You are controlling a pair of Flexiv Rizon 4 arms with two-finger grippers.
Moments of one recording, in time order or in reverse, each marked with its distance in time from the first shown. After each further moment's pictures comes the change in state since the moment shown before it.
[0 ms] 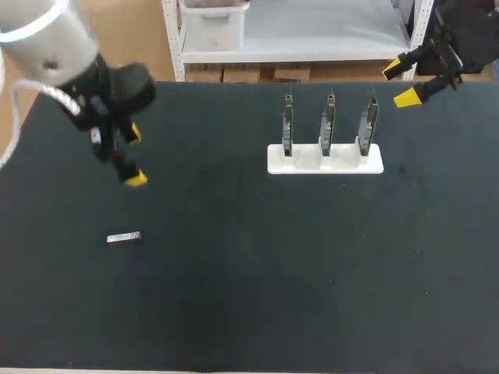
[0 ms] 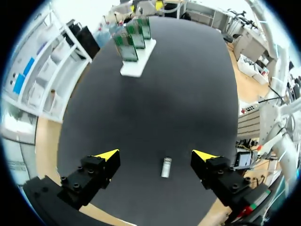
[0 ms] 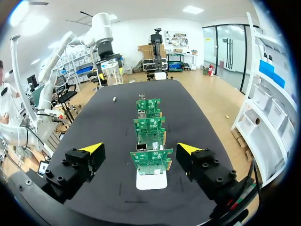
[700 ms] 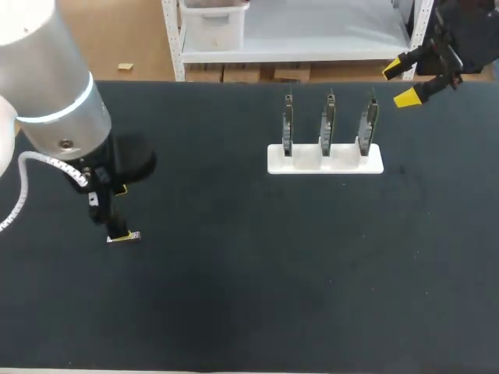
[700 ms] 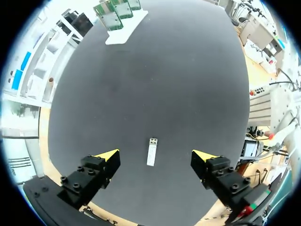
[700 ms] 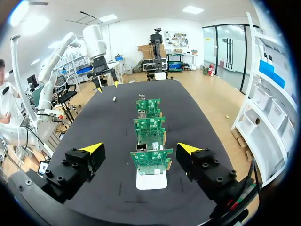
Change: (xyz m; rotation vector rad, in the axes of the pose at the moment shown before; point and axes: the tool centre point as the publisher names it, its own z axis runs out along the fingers) left arm 0.058 -0.032 0.057 -0.045 0.154 0.021; right arm 0.000 0.000 0.000 0.000 0.000 0.000
